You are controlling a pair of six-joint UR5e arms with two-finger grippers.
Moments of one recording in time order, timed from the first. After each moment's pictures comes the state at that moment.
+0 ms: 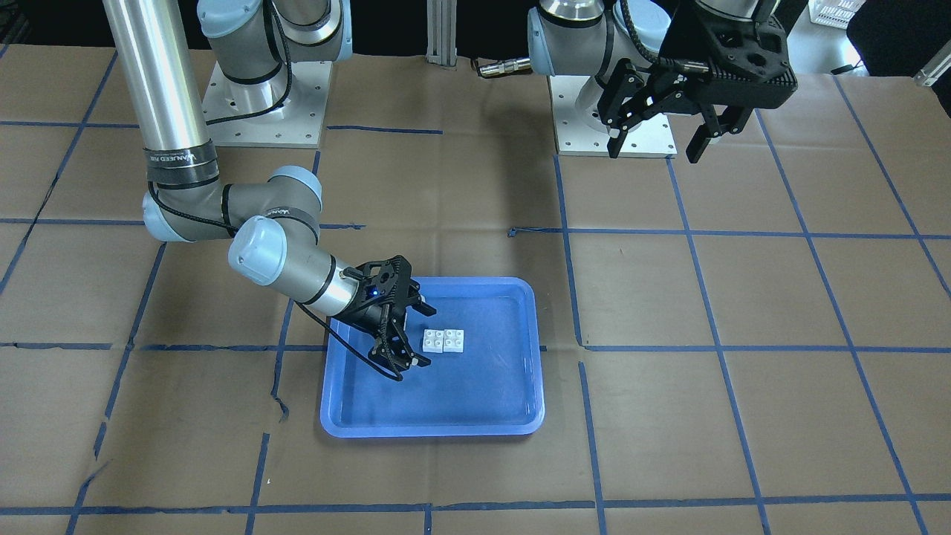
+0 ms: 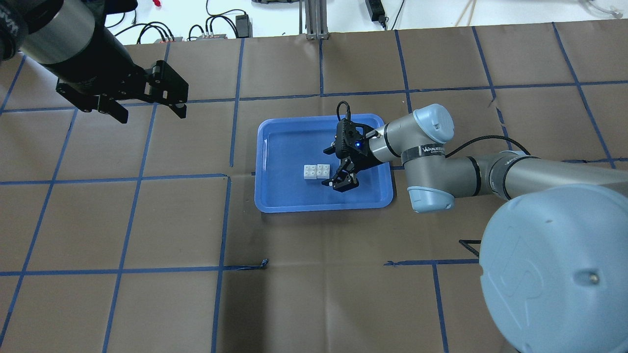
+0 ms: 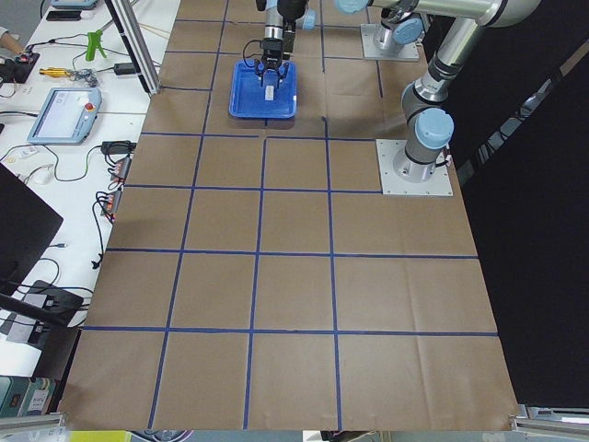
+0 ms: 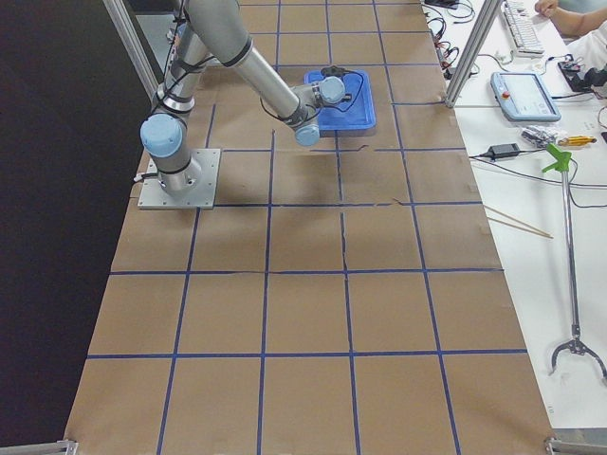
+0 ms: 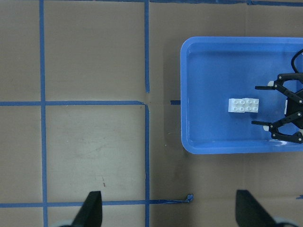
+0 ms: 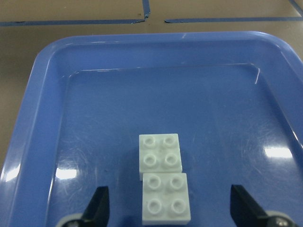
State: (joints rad) left arm -1.54 -1.46 -1.59 -1.56 1.51 0.02; right arm 1.66 -1.02 2.00 -2.77 -0.83 -1.33
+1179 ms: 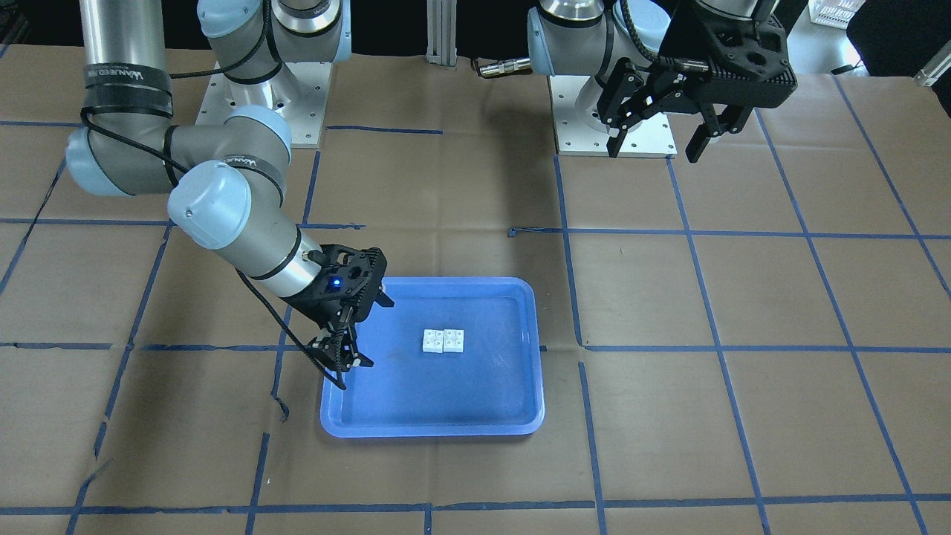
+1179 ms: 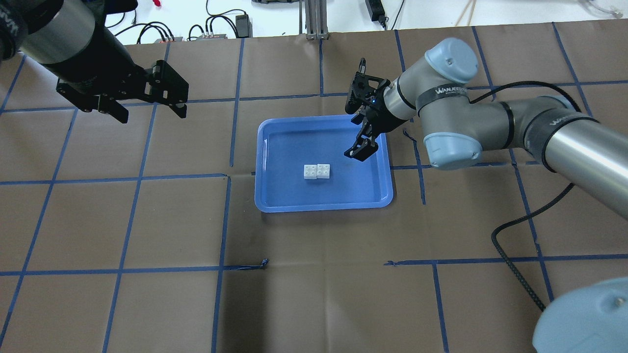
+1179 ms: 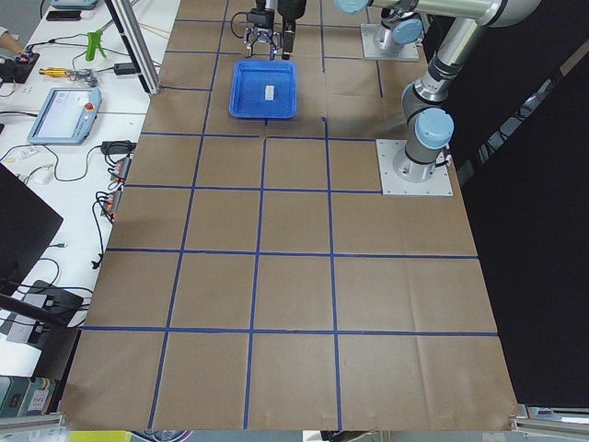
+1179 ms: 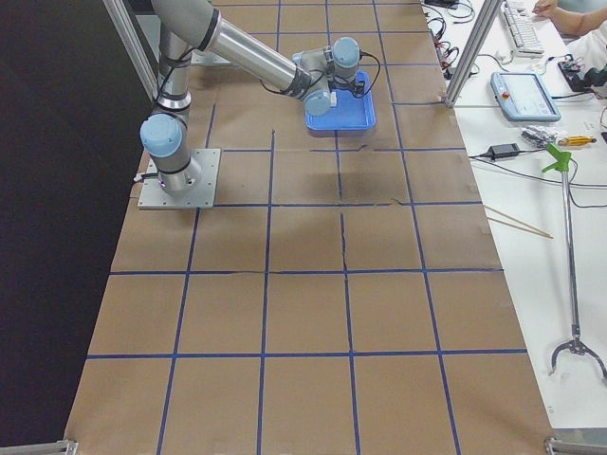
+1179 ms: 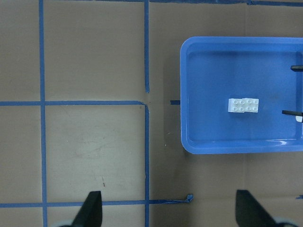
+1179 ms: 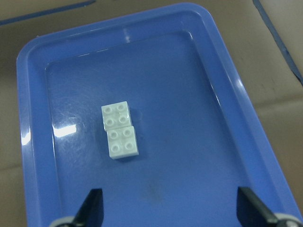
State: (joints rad) left arm -1.54 -1.46 -1.59 -1.56 1.51 0.02; right arm 1.63 -1.24 1.80 -2.26 -1.14 -1.20
